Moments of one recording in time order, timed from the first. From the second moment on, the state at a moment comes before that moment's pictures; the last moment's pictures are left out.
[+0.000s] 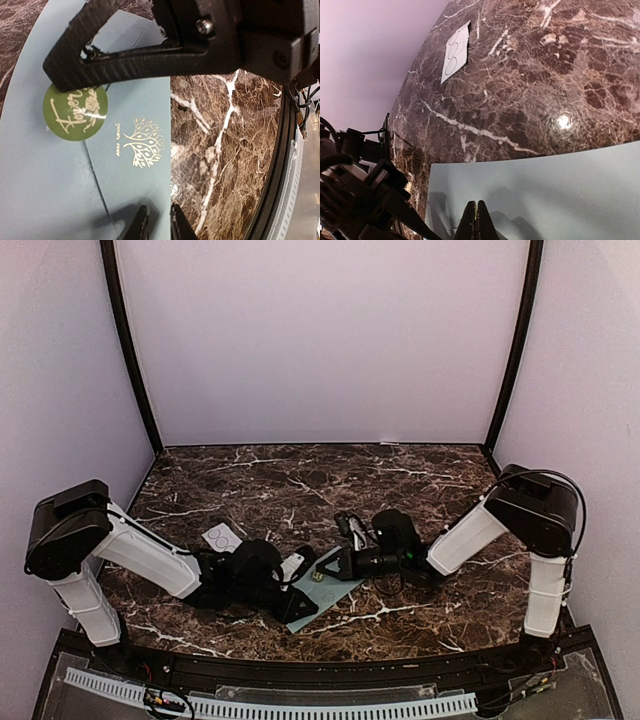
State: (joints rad) left arm -1.06 1.72 0.63 0.33 0.23 -0.51; right arm 0.90 1.96 0.77 0.74 -0.46 0.73
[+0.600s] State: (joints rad) left arm -1.06 1.72 0.63 0.33 0.24 -0.51; right arm 0.91 2.01 0.80 0.66 -0.40 0.68
